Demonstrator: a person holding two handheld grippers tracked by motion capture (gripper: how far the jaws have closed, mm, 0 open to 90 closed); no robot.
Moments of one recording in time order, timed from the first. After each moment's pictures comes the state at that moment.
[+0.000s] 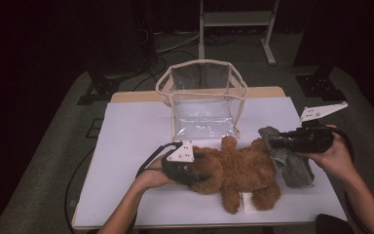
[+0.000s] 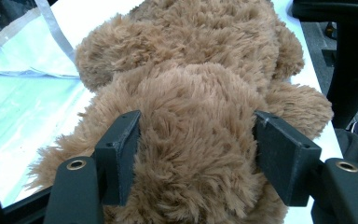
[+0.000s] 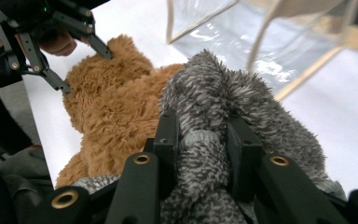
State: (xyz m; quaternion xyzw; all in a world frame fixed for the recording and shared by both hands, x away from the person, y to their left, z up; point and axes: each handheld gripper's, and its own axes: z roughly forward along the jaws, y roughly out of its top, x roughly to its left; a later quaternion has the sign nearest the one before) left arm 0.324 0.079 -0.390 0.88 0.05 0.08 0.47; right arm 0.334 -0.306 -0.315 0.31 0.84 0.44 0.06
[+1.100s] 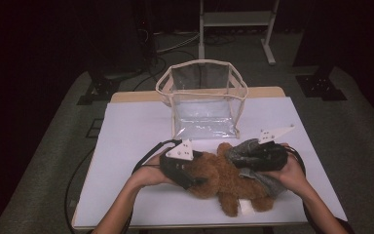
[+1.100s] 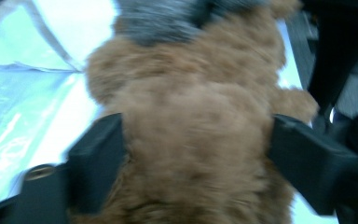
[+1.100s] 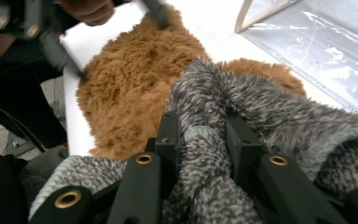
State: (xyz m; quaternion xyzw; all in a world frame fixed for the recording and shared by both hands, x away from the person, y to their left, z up) left arm 0.327 0.083 -0.374 0.89 0.06 0.06 0.45; right arm 0.327 -0.230 -0.382 0.25 0.85 0.47 0.00
